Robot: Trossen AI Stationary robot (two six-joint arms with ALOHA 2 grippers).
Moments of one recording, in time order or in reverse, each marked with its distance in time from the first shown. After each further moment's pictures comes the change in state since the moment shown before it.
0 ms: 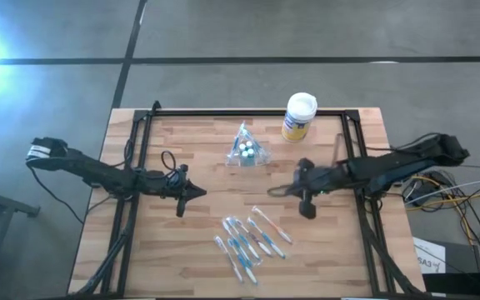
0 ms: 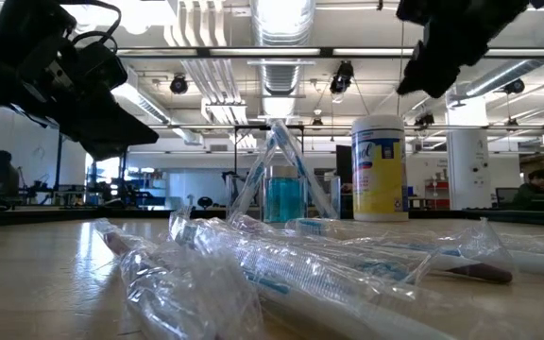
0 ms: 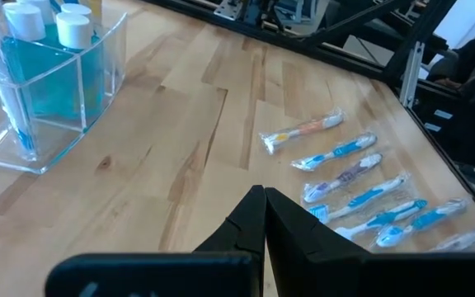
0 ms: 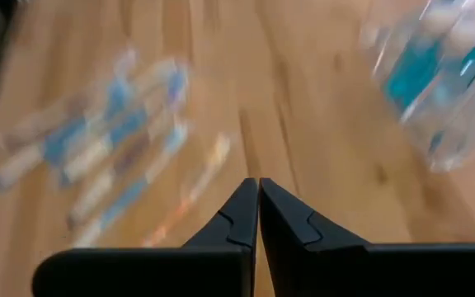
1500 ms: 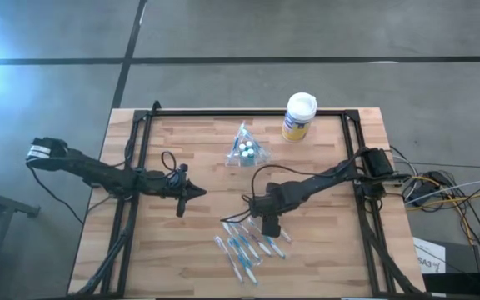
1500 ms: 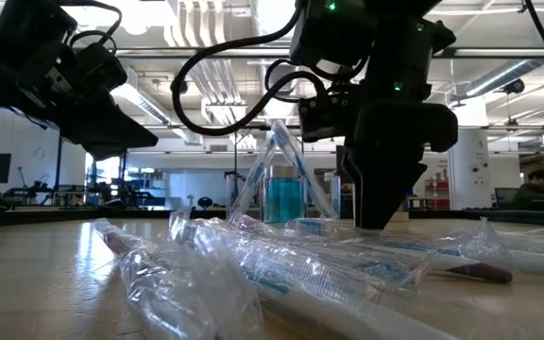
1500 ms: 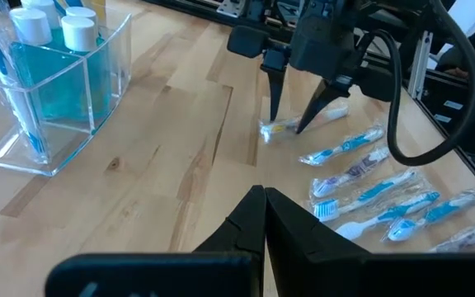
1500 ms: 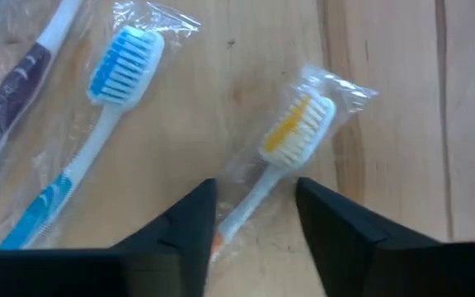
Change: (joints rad) left arm 0.000 0.000 -0.001 -0.012 -0.009 0.037; right arm 0.022 0.828 0.457 -0.202 -0.106 0.055
